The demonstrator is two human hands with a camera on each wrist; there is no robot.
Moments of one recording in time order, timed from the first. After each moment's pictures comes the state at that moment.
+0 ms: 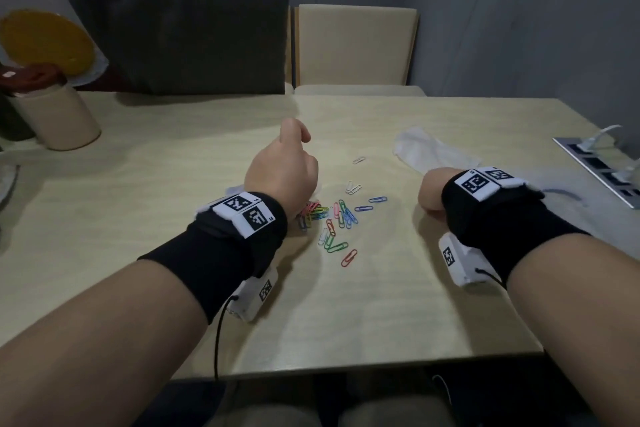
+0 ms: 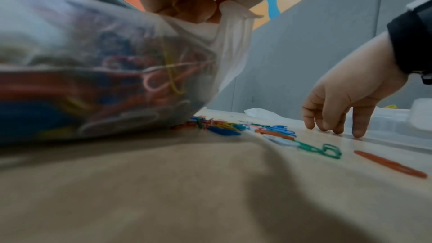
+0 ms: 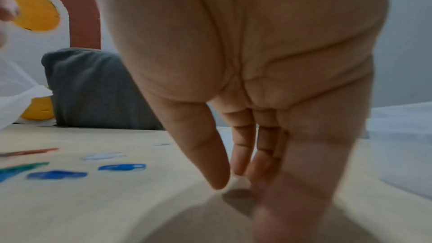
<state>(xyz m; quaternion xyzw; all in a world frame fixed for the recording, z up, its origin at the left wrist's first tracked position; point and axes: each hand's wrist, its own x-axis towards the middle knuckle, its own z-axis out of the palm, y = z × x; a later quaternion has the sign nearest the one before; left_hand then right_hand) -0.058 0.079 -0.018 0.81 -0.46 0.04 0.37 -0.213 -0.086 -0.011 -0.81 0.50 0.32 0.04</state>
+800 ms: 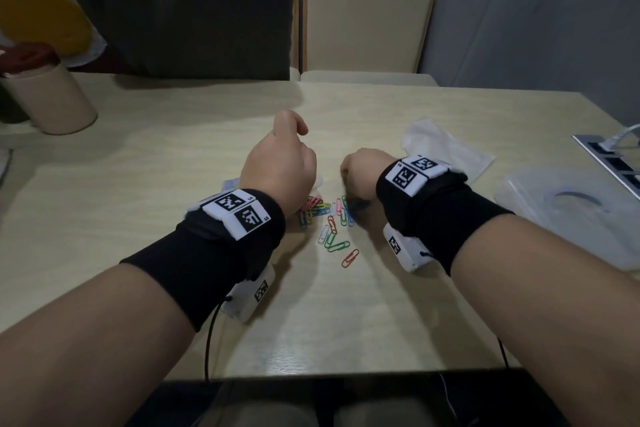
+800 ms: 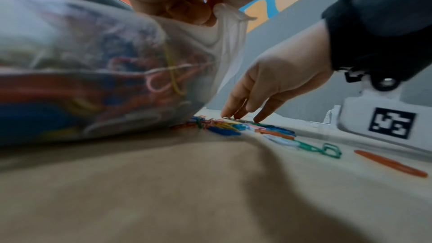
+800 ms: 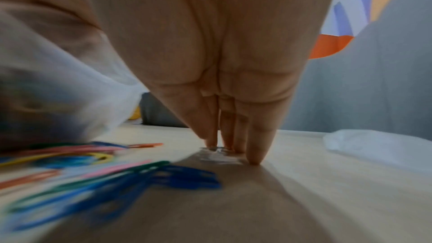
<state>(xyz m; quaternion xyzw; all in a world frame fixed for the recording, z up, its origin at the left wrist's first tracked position) -0.055 0.077 -0.022 0.81 -0.43 0.04 0.40 -0.131 -0.046 -0.020 -0.92 0.35 0.18 0.05</state>
